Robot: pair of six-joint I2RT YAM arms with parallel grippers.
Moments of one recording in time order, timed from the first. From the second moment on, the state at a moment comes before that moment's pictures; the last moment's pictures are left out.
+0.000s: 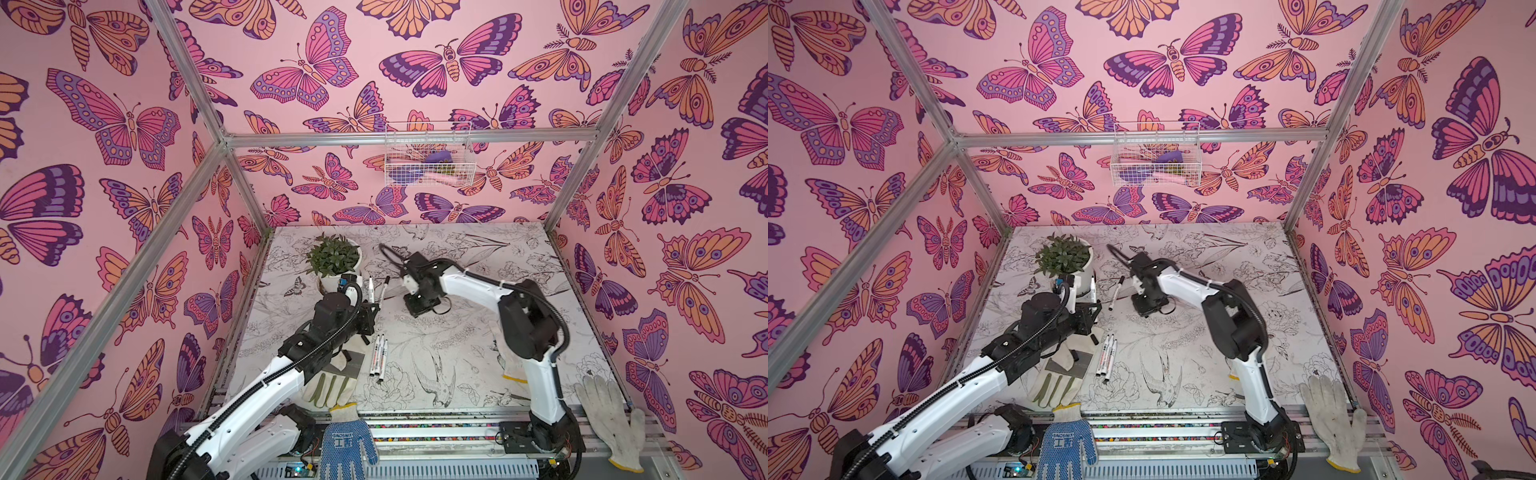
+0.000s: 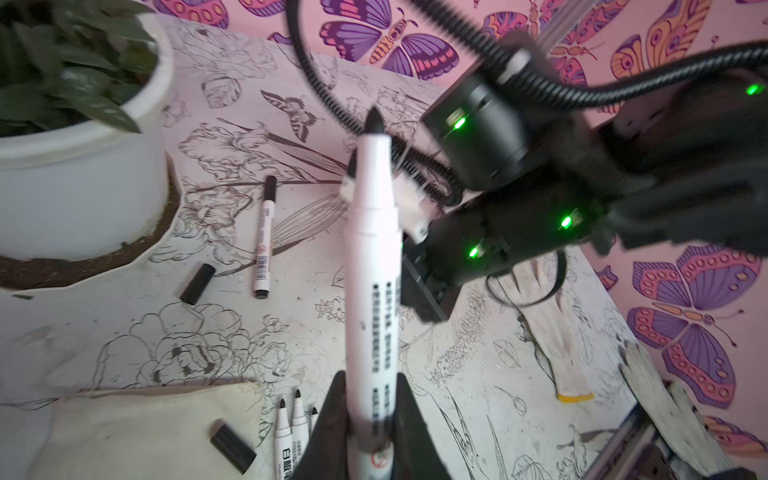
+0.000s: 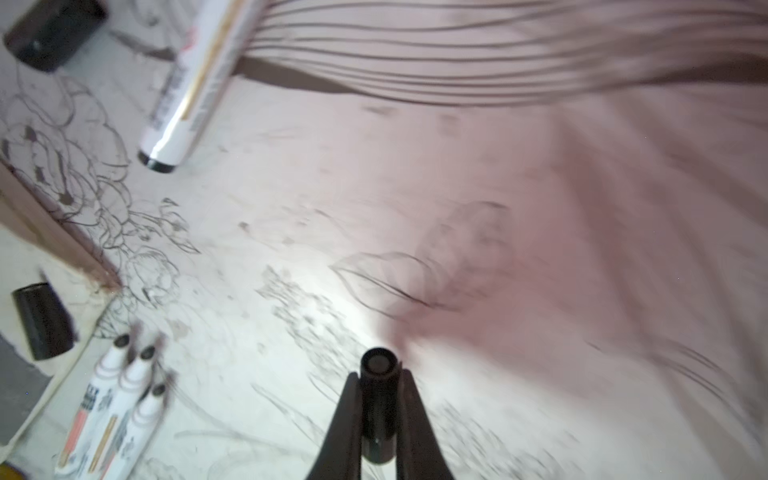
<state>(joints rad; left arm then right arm) -0.56 0.97 0.66 -0.18 0.10 -0.46 0.61 2.04 1.56 -0.77 -0.19 0.25</state>
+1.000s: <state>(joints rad) -0.67 1.32 0.81 0.04 0.43 -0.40 0.43 1.50 1.08 0.20 -0.78 0.77</state>
